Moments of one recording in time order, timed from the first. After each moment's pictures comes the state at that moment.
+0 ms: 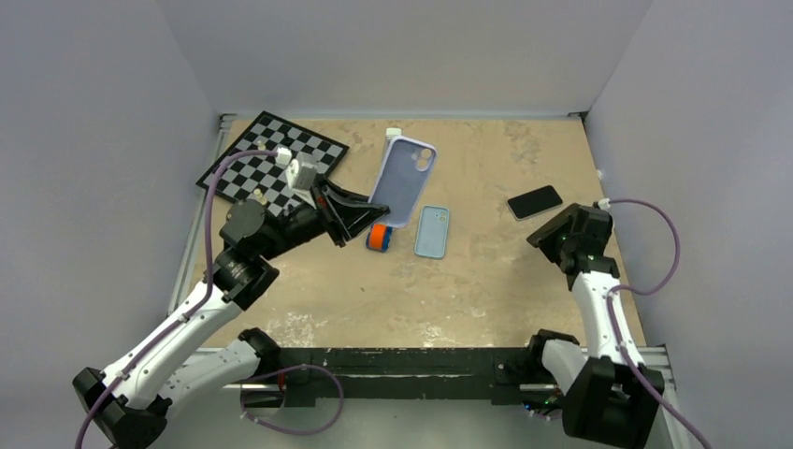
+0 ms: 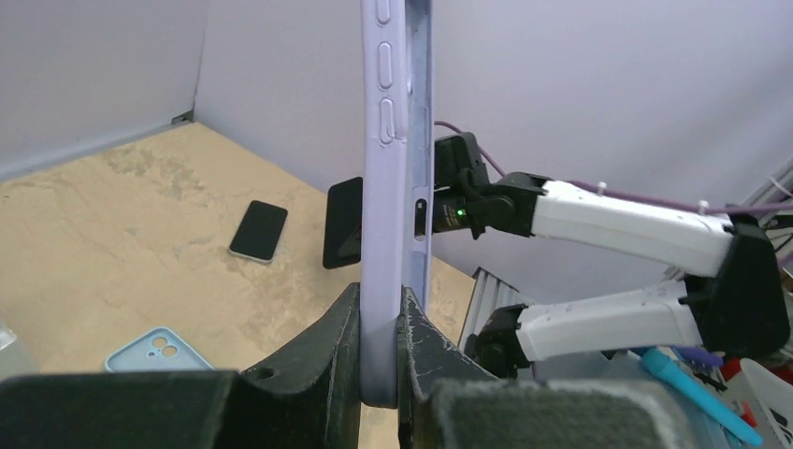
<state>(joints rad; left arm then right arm) -0.66 0.85 0.87 0.22 0.44 -0.51 -0.17 0.91 0.61 -0.42 -0.04 0.72</state>
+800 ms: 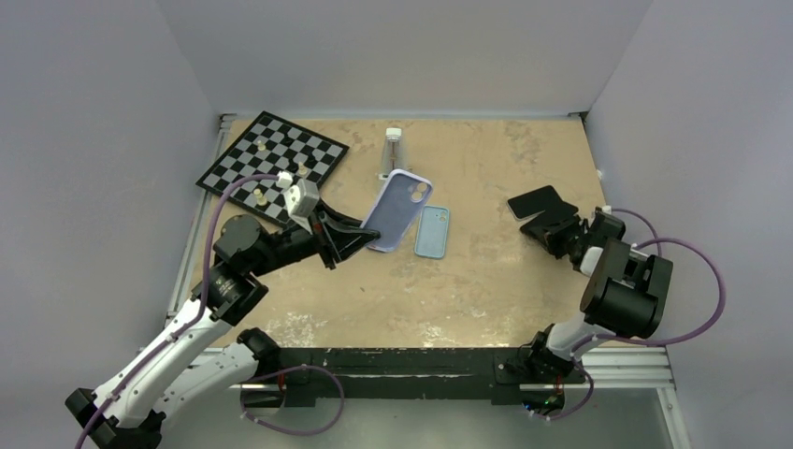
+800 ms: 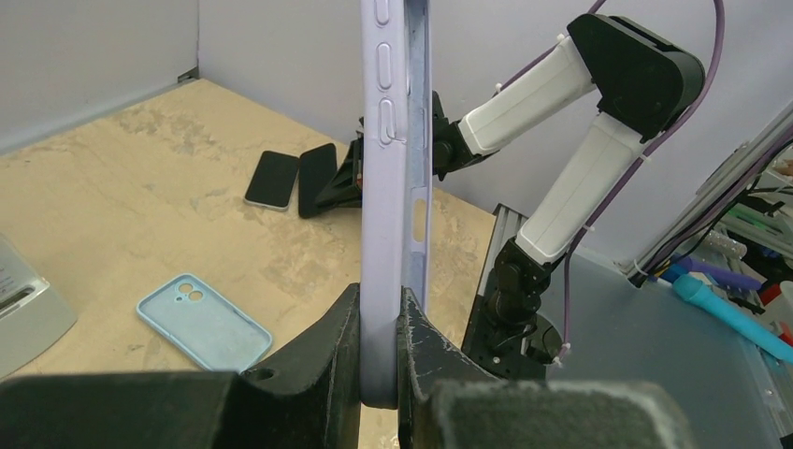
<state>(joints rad) -0.66 0.71 0.79 0.06 0.51 -0.37 -0.48 1.55 0.51 0.28 -0.57 0.77</state>
